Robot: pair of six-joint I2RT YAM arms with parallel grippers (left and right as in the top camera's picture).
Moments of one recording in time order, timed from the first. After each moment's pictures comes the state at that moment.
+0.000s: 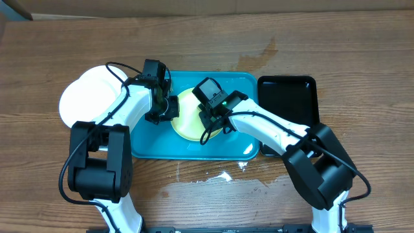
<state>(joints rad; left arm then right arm) -0.14 1.94 1.24 -0.71 0.15 -0.21 0.72 2.03 1.42 -0.64 0.08 0.25</state>
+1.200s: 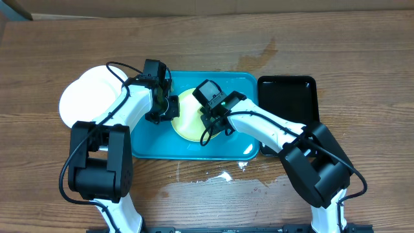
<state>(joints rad) -0.14 1.94 1.24 -0.70 0.15 -0.21 0.72 2.05 1.42 -0.67 0.10 0.23</state>
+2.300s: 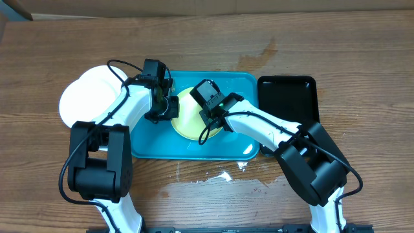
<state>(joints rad) -0.14 1.94 1.24 -0.70 0.14 -0.13 0.73 2.08 1.42 -0.57 0.24 0.21</state>
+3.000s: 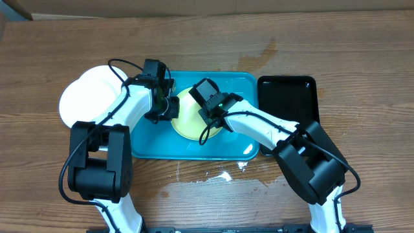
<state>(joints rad) -0.14 1.94 1.24 -0.70 0.14 -0.10 0.73 2.09 1.42 -0.50 0.28 0.09</state>
